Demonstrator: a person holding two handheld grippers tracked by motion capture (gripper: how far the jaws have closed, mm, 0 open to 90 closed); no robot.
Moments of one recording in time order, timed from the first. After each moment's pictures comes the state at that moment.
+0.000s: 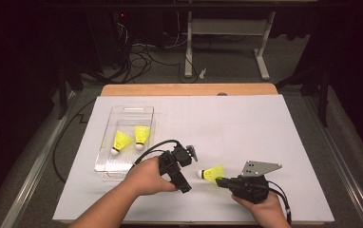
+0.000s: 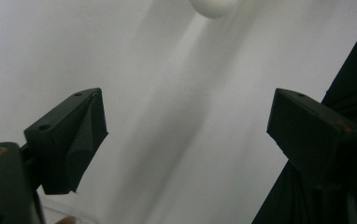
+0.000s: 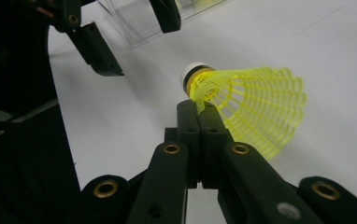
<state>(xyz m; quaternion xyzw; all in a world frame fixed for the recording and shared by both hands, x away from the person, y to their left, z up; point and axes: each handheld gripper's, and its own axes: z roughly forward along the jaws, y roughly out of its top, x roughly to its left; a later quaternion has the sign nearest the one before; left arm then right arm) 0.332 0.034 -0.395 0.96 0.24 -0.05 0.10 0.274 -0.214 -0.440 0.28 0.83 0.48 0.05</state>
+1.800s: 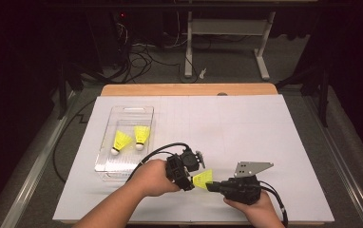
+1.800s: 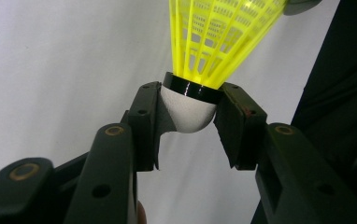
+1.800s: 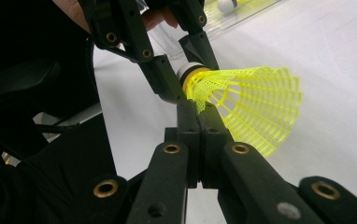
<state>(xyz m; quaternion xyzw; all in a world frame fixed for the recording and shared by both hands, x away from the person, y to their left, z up) 0.323 0.016 -0.393 0.98 0.16 -0.05 0.10 0.274 -0.196 -0.441 0.25 0.82 0.51 -0.02</state>
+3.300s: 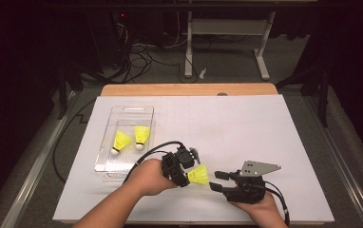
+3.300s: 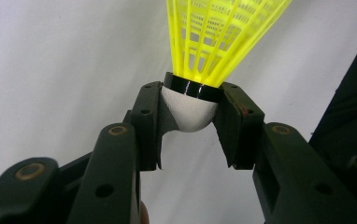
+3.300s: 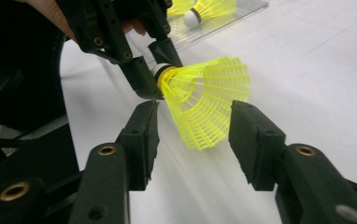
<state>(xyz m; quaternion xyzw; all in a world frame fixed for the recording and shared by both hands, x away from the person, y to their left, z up) 0.329 0.028 -0.399 0.97 0.22 -0.03 0.09 0.273 -0.207 -0.440 0.27 0.81 0.51 0.05</state>
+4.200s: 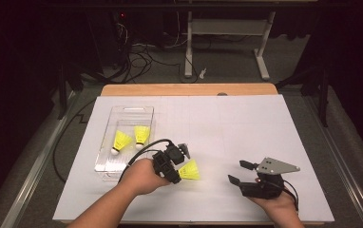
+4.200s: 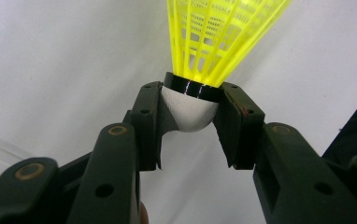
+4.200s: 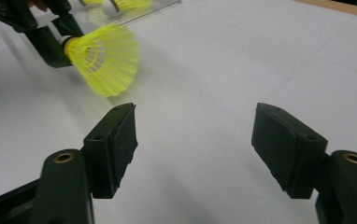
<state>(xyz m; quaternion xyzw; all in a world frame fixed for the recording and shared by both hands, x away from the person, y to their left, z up) 0.338 0.050 -0.405 0.95 0.29 -0.04 0.09 0.278 -0.251 -0.439 0.32 0.81 0.47 0.17</state>
